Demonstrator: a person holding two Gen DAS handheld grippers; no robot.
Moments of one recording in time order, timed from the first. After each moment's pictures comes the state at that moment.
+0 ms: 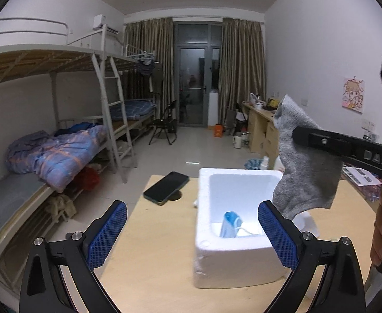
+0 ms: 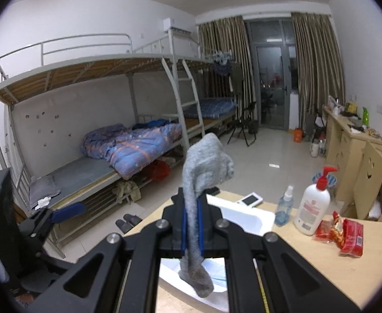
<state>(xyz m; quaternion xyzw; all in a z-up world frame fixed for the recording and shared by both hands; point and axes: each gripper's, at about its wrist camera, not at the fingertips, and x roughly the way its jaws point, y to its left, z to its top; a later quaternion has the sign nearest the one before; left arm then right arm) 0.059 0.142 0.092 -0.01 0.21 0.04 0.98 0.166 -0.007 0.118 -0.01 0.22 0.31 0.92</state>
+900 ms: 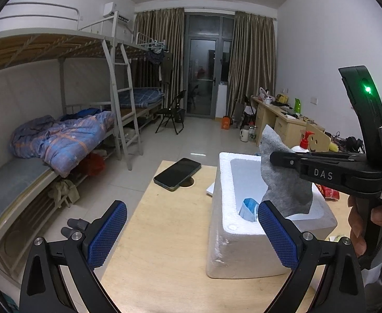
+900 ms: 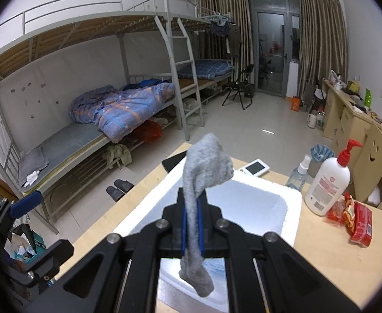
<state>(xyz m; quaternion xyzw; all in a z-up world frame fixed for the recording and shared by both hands) 0.062 0.174 0.070 -0.04 0.24 0.05 0.97 0.206 0.042 0.076 -0.06 0.31 0.29 0.90</state>
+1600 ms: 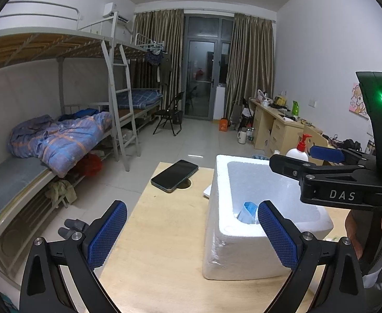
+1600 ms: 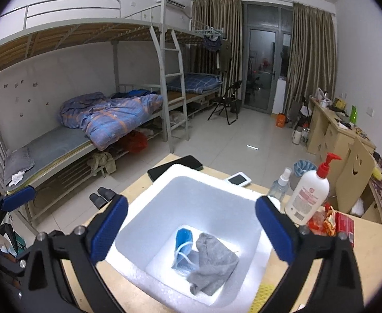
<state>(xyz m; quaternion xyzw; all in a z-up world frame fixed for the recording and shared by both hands) 0.059 0.170 0.073 -0.05 0.23 0.04 0.97 0.190 0.032 0.087 -0.08 0.27 0.25 0.93</state>
